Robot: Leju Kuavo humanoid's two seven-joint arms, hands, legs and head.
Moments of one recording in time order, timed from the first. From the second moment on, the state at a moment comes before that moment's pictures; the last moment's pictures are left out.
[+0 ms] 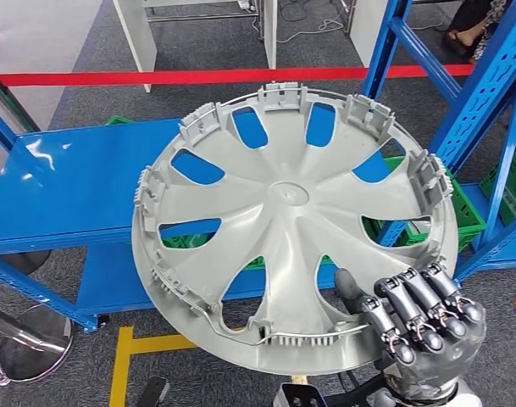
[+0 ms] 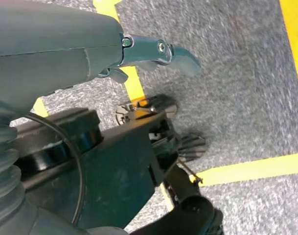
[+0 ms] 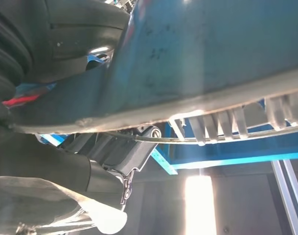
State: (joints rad) left arm -0.09 -0.04 -0.86 -0.14 0.67 0.26 -0.27; right arm 0.18 0.10 0.23 -2.19 1.57 -0.67 -0.43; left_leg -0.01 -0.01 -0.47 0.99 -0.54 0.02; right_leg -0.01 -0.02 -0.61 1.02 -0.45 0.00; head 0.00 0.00
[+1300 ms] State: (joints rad) left arm -0.07 -0.01 -0.80 -0.14 0.70 0.24 -0.18; right arm 0.23 0.09 0.18 -2.24 1.57 -0.67 -0.41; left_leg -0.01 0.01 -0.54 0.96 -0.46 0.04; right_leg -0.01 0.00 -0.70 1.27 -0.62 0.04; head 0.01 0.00
